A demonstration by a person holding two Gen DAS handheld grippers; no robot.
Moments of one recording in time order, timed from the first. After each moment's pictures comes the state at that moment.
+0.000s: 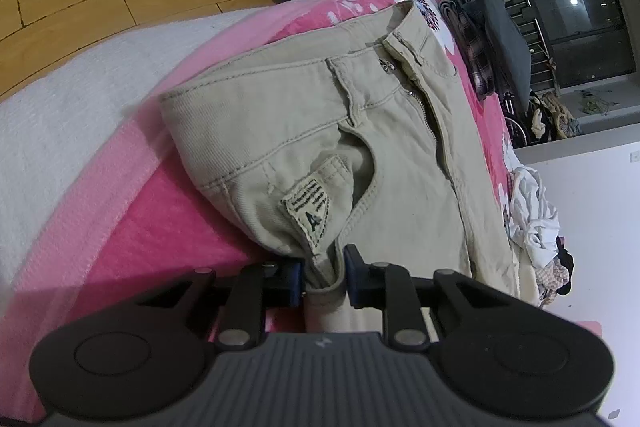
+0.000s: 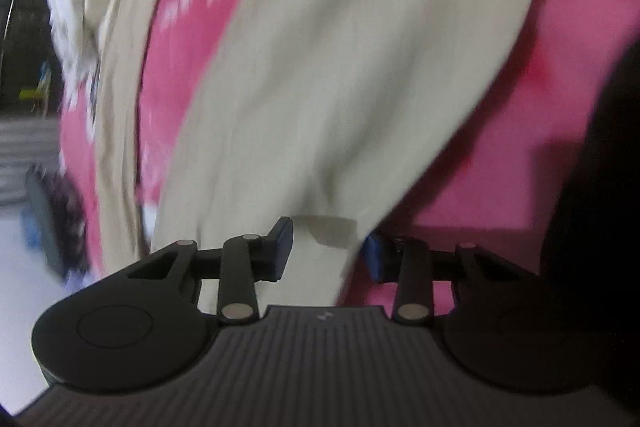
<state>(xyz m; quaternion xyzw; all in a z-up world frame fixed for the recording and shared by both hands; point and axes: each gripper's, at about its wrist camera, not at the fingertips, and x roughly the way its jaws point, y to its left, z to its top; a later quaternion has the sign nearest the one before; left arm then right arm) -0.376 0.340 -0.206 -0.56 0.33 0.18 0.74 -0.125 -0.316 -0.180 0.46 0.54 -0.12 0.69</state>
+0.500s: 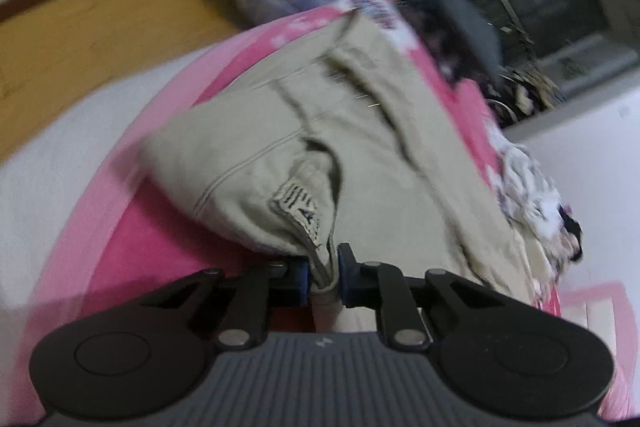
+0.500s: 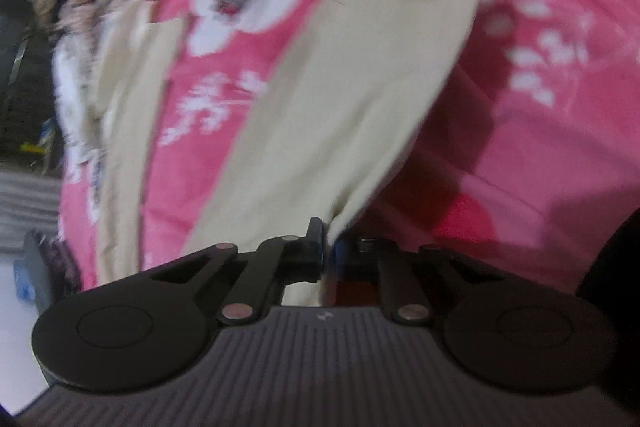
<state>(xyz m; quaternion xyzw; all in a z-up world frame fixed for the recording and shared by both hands) -0.372 0.323 -0.163 -0.48 0.32 0.16 0.80 -0.119 -0.374 -0.155 0.44 0.45 -0.15 0.76</state>
